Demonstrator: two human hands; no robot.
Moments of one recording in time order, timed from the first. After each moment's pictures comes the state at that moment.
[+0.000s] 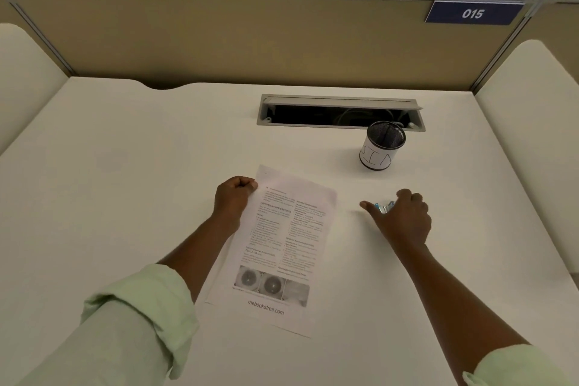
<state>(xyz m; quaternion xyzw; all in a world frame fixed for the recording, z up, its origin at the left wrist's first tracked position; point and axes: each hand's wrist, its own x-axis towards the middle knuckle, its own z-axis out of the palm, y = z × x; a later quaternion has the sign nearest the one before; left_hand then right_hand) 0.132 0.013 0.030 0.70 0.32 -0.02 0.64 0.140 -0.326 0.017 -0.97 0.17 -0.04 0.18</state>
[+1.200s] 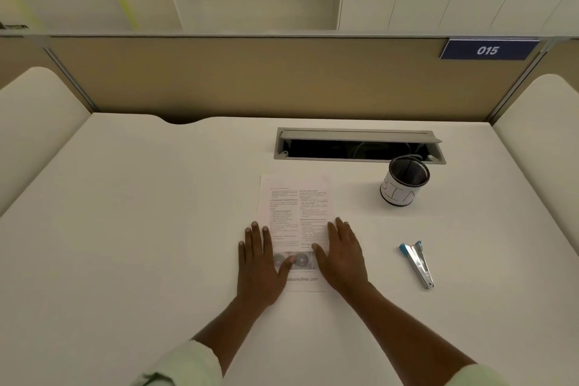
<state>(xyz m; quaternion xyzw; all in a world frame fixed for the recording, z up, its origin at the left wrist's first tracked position) 0.088 0.007 -0.046 0.99 0.08 -0.02 0.14 0.136 -0.179 -0.019 -0.96 -0.05 0.06 0.26</state>
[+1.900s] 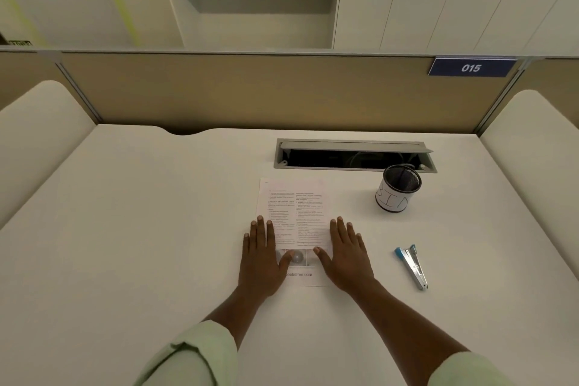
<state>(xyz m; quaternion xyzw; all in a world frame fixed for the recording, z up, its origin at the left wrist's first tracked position) 0.106 0.016 -0.028 0.99 0.03 0.00 0.12 0.141 -0.195 -0.012 -0.98 -0.08 0.08 0.18</state>
